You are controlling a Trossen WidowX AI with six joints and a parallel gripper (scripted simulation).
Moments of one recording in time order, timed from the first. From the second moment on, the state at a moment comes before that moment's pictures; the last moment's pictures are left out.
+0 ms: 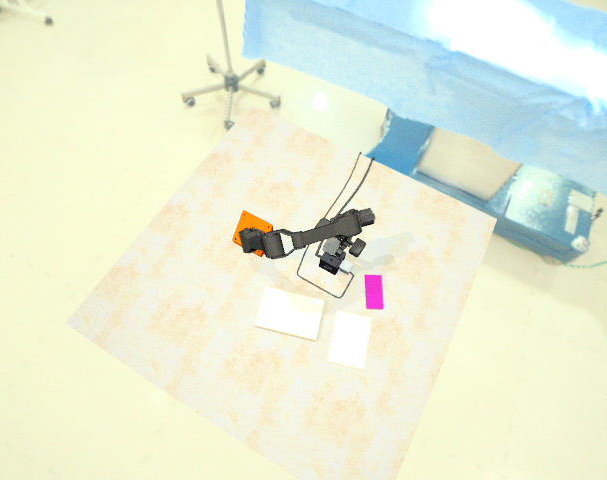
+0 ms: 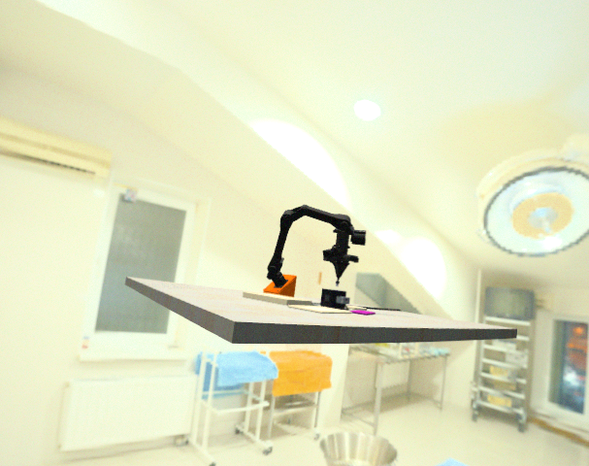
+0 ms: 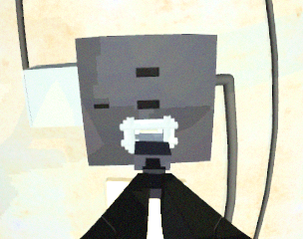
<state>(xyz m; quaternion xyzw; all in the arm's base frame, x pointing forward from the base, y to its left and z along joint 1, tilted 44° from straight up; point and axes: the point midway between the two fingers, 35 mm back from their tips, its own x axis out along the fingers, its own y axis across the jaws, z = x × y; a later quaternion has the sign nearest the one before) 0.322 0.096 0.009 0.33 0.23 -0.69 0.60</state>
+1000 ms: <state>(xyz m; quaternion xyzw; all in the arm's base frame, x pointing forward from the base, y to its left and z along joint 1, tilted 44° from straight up) 0.323 0.094 0.005 0.33 0.24 -0.69 0.60</state>
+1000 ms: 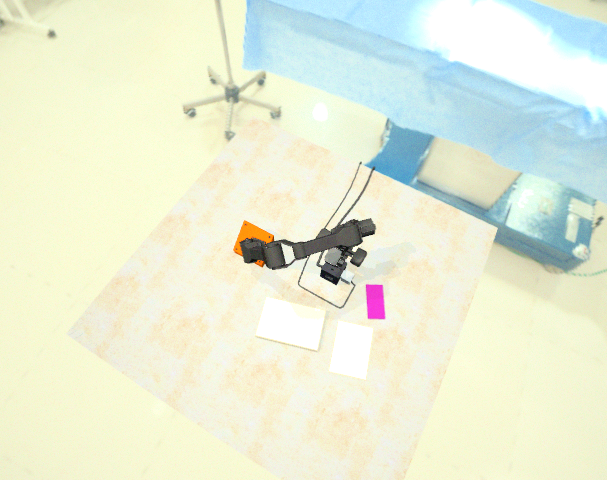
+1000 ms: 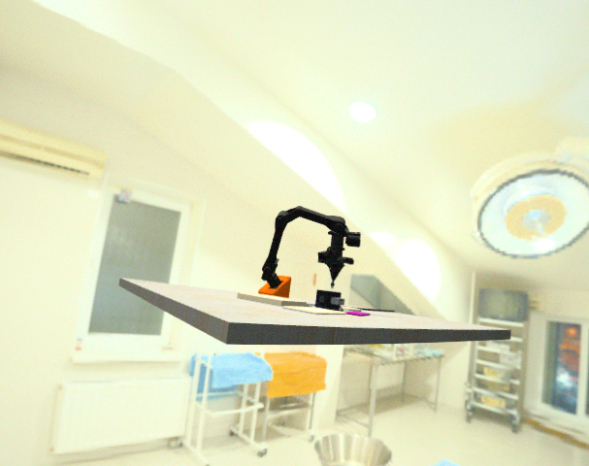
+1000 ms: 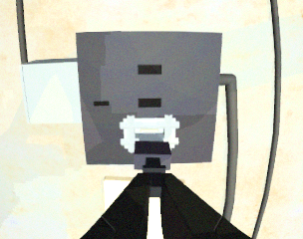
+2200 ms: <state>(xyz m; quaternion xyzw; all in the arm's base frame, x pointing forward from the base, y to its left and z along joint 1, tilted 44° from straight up) 0.323 0.093 0.001 0.32 0.25 -0.69 0.60</state>
